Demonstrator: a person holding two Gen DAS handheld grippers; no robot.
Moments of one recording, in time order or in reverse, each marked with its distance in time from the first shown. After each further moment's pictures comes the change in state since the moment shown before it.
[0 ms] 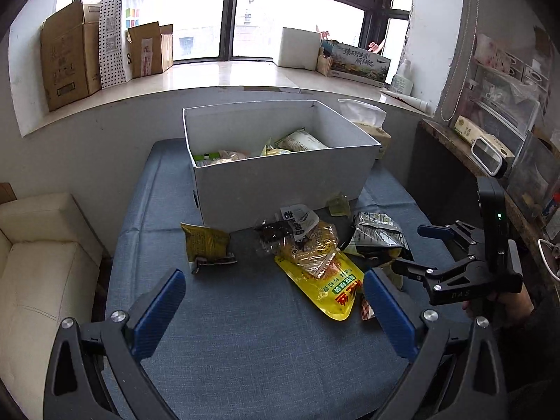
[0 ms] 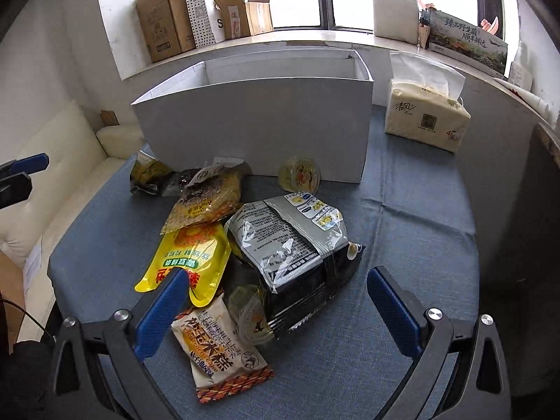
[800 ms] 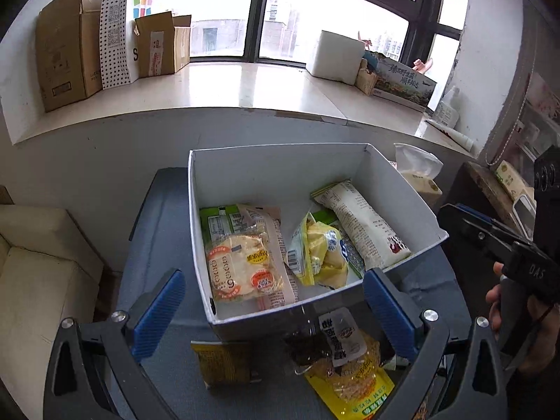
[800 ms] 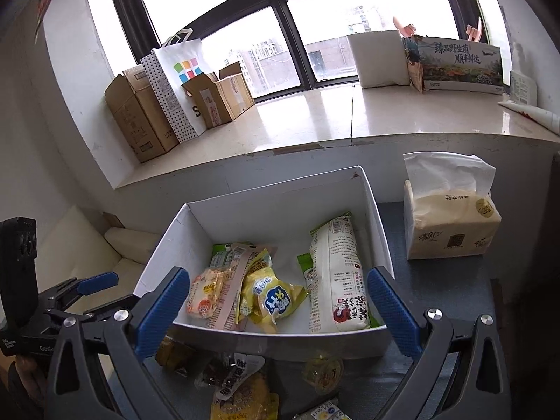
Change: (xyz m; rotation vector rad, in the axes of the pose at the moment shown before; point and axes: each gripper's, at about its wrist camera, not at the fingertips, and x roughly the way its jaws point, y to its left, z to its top) left arm 0.091 0.039 0.120 -0.074 0.012 0.045; right arm 0.008 -0.020 0.157 0.198 -0.219 0.061
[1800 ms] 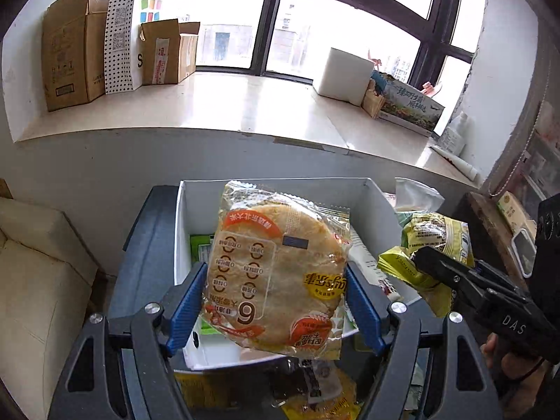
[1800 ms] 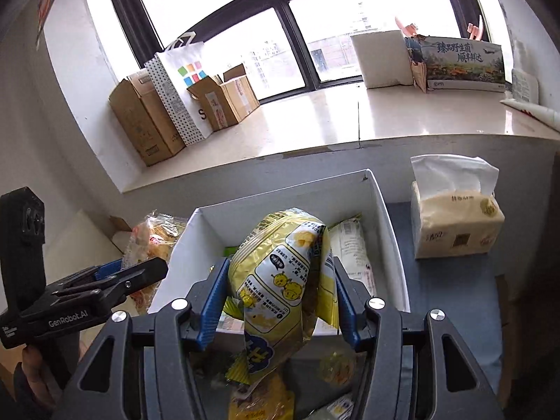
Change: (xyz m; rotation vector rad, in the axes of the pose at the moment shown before) left arm 0.021 -0.007 0.047 -0.088 -0.024 0.021; right arm 0.007 0.010 0.021 0.036 0.017 0.023
